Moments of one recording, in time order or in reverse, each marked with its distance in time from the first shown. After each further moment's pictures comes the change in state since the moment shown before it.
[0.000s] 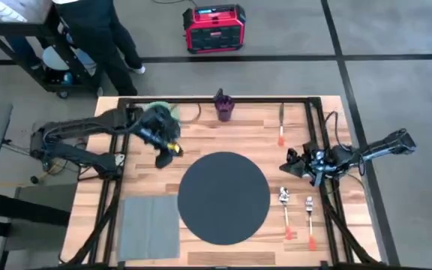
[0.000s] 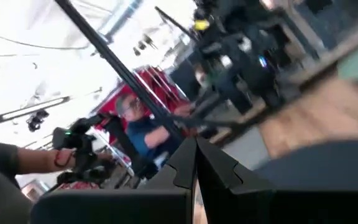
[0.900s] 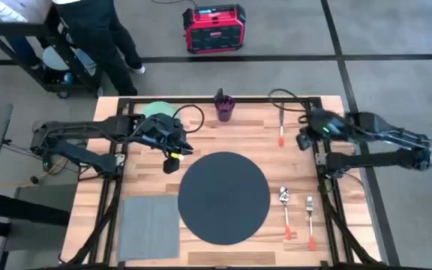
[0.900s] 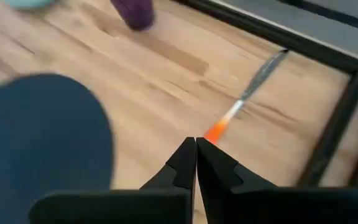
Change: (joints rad) left arm -0.063 0.030 0.000 0.167 -0.203 0.072; right arm -0.686 0.512 0.975 -1.664 0.055 -0.198
